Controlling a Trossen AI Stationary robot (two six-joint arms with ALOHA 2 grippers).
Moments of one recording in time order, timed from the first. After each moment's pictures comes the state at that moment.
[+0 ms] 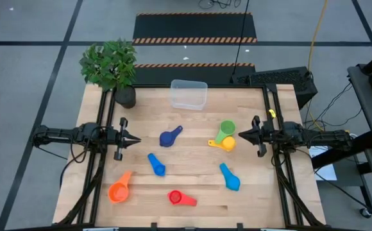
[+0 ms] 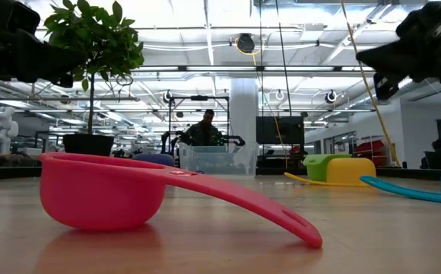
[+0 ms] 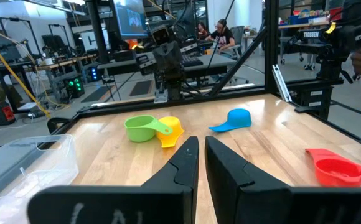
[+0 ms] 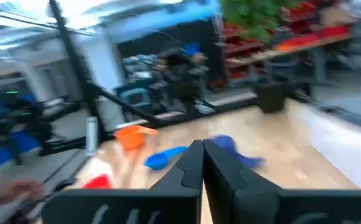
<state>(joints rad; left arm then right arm) -0.08 0.01 0.01 0.01 0.02 0.13 0.02 0.01 0.02 0.08 0.01 0.25</state>
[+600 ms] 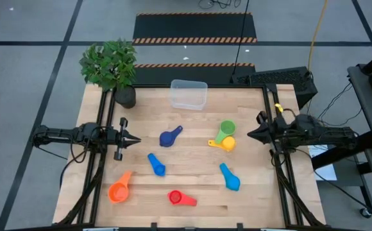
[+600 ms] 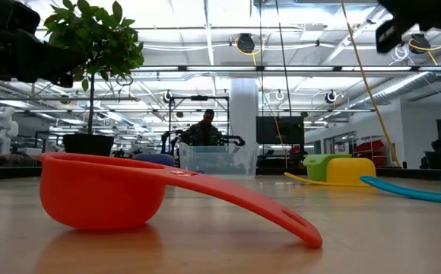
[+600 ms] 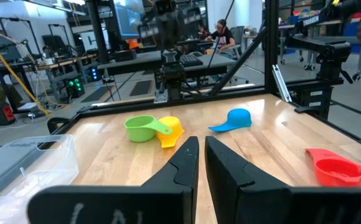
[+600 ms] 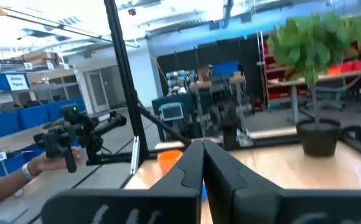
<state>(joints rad) -0.08 0.01 0.01 0.01 0.02 0.13 0.02 0.13 0.25 0.03 -0.13 0.21</state>
